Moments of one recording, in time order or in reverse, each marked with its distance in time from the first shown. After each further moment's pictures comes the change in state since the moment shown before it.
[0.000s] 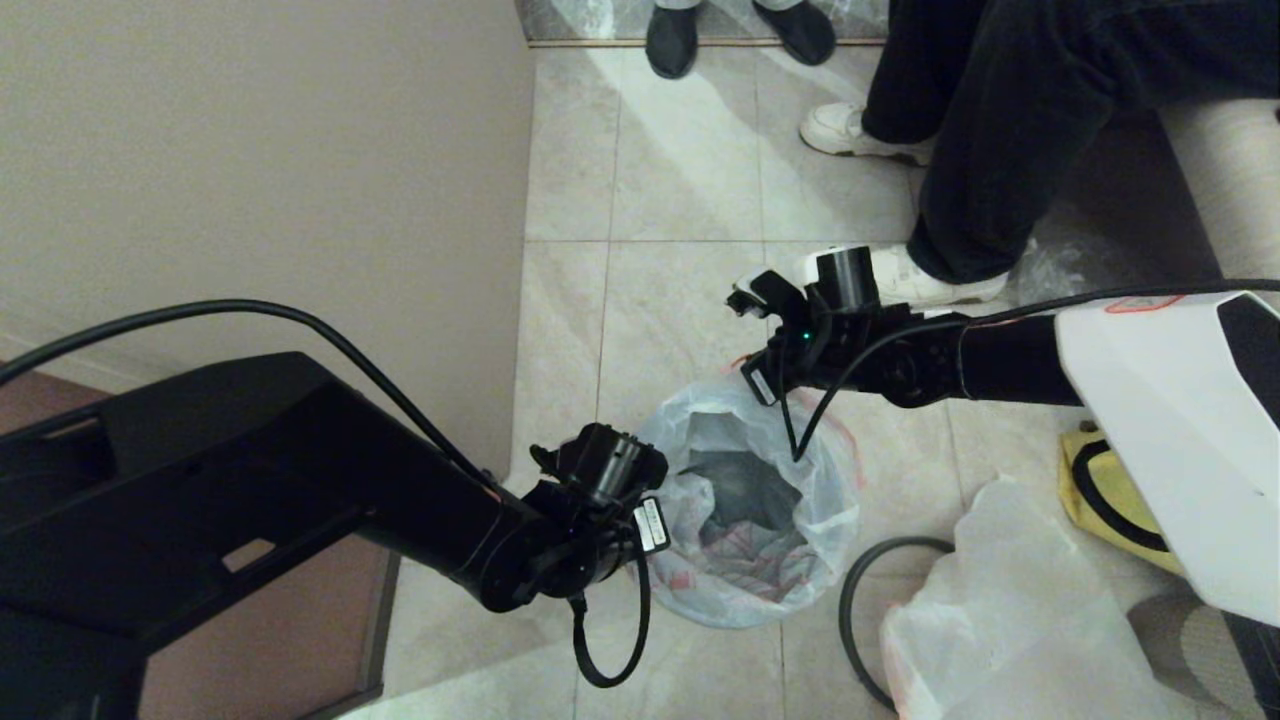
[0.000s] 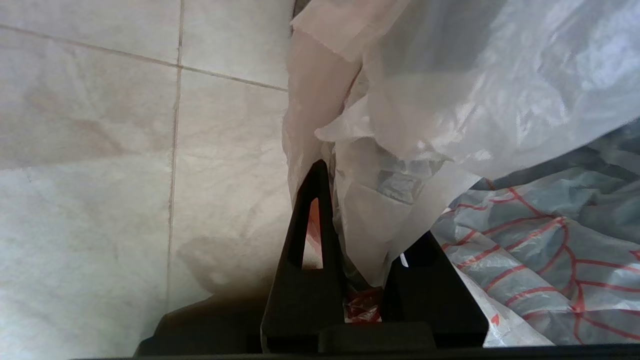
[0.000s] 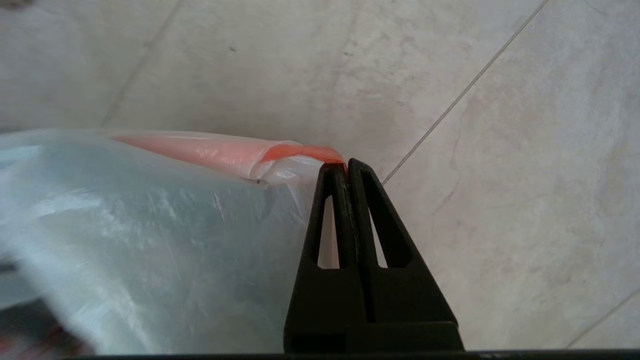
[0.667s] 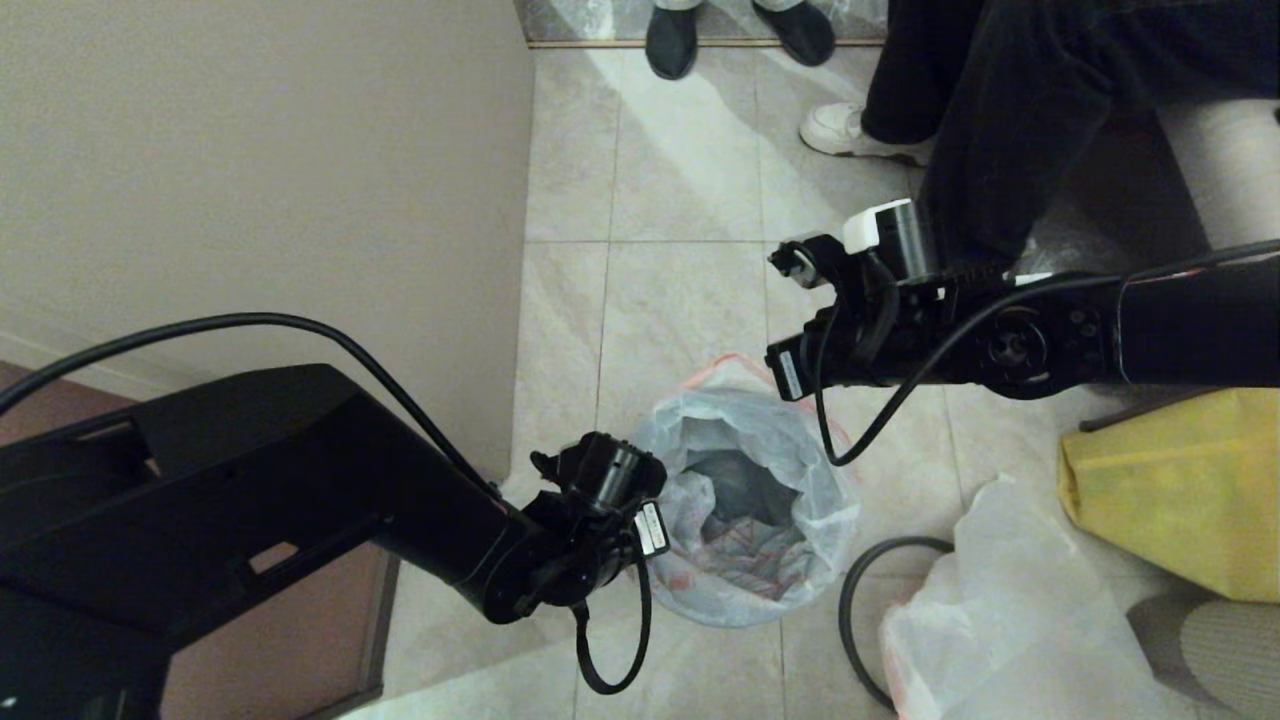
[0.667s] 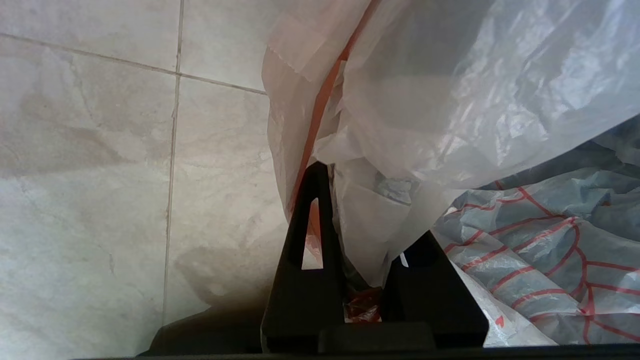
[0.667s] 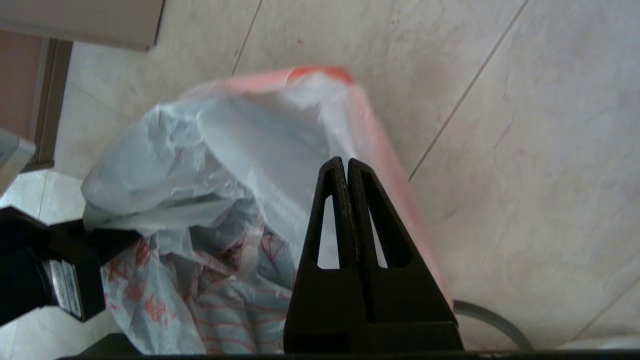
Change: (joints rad) left arm 0.005 0.024 0.027 -0.075 0.011 0.009; right arm 0.038 -0.282 0.281 0.047 0.037 0.278
